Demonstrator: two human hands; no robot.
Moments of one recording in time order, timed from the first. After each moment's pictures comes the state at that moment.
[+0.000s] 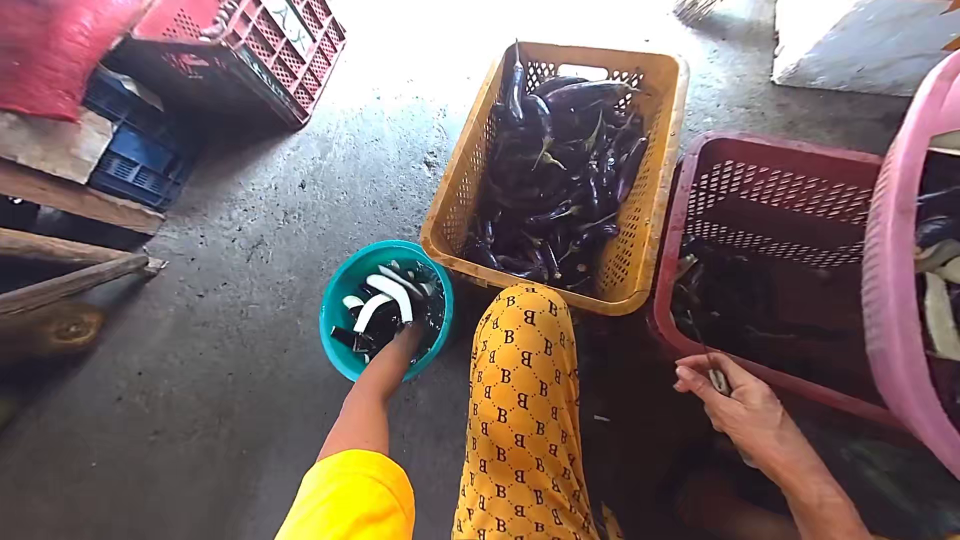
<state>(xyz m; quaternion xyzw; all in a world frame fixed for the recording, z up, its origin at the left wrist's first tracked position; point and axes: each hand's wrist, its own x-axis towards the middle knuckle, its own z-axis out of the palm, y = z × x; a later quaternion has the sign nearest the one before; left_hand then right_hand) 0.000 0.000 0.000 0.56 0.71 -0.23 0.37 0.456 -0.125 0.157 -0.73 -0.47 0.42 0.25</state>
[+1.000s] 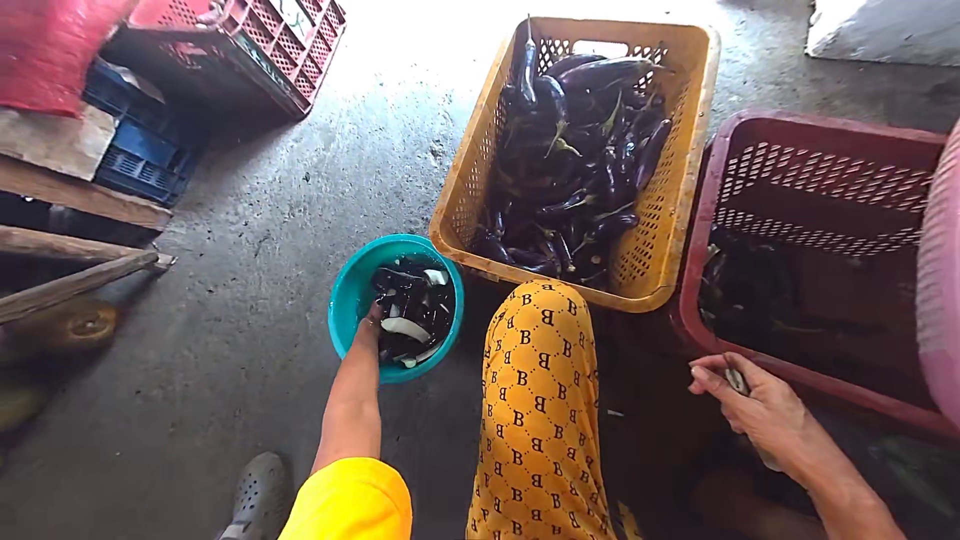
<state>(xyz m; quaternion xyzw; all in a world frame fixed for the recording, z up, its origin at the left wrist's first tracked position) -0.077 0.030 0.010 0.34 0.78 0.23 0.47 0.452 -0.121 0.152 -0.73 -0.45 0.46 0.23</state>
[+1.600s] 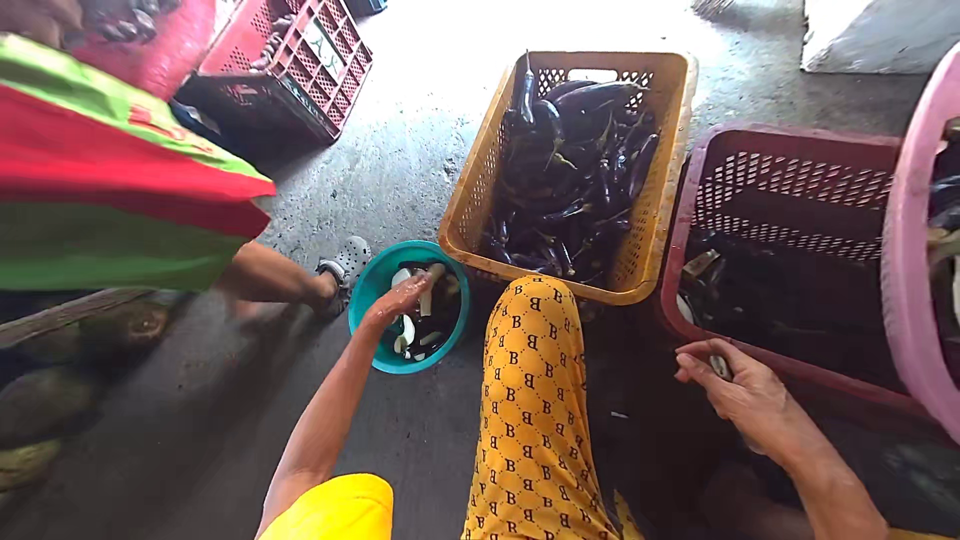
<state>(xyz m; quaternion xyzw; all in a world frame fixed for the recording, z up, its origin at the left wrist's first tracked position) -0.020 0.040 0.125 0.48 0.69 0.06 0.54 0.450 -0.124 0.171 -0.70 -0.48 0.46 0.26</state>
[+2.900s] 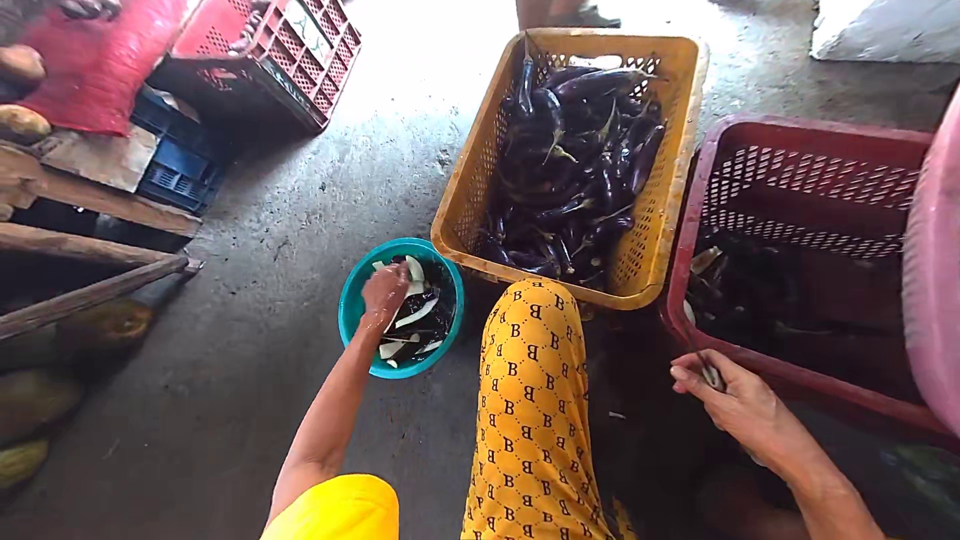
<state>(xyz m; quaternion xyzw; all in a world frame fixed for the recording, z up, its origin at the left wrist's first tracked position) -0.033 0.059 0.097 0.58 0.78 -0.01 0.22 0.452 -0.120 0.151 -0.71 -0.49 0.46 0.20</state>
